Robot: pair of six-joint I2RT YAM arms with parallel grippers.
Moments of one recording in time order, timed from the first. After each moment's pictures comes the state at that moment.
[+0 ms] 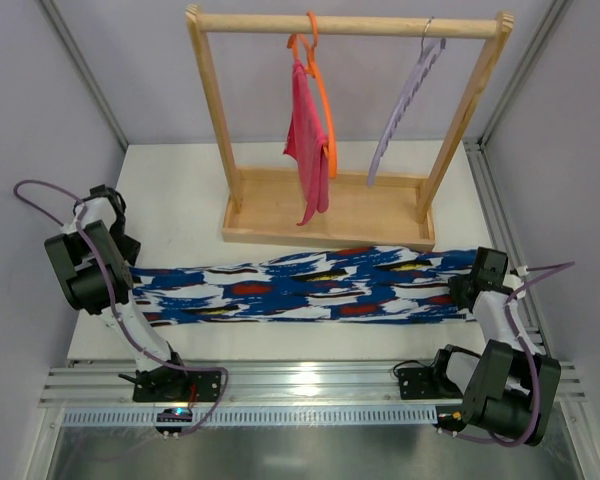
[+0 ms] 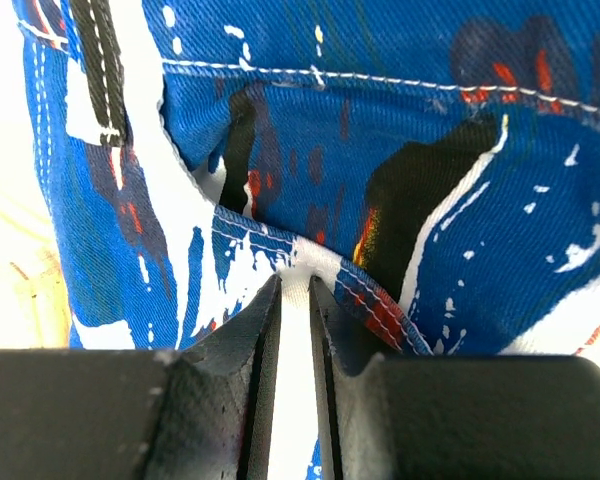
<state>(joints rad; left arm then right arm) 0.43 1.90 1.34 -0.91 -0.42 -0.76 -0.36 1.06 0.41 -0.35 0.10 1.07</state>
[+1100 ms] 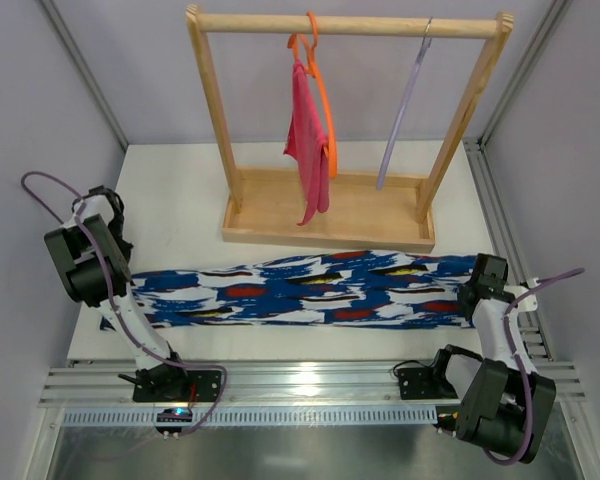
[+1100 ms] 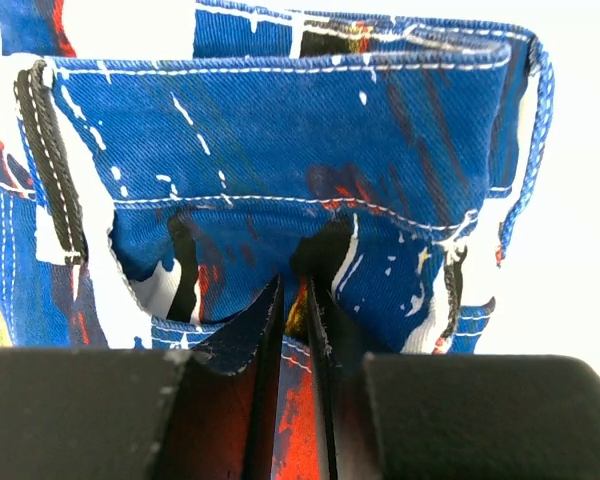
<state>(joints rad) 0.44 1.99 1.40 -0.95 -0.48 -0.69 -0.37 0.96 0.39 -0.49 0.32 1.10</state>
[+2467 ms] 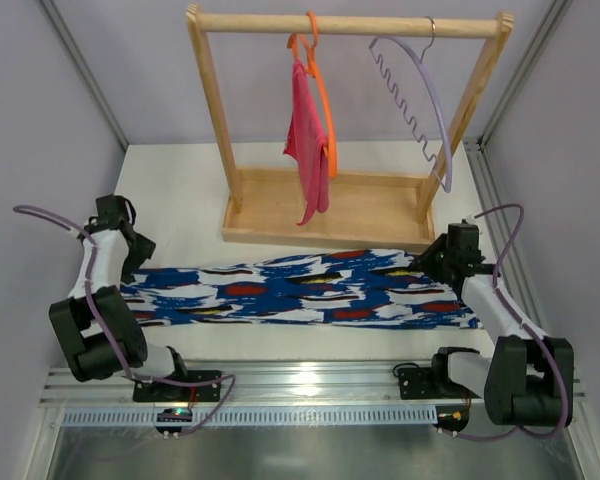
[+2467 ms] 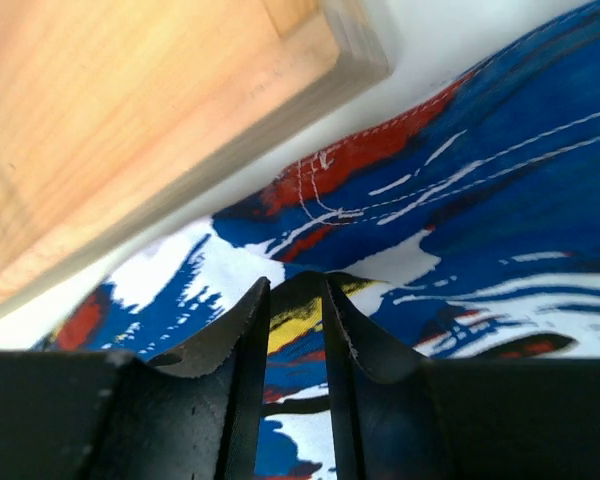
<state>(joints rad) 0.33 1.44 1.00 -0.75 -0.29 -0.74 -0.06 1.16 0.52 -0.21 -0.09 0.70</state>
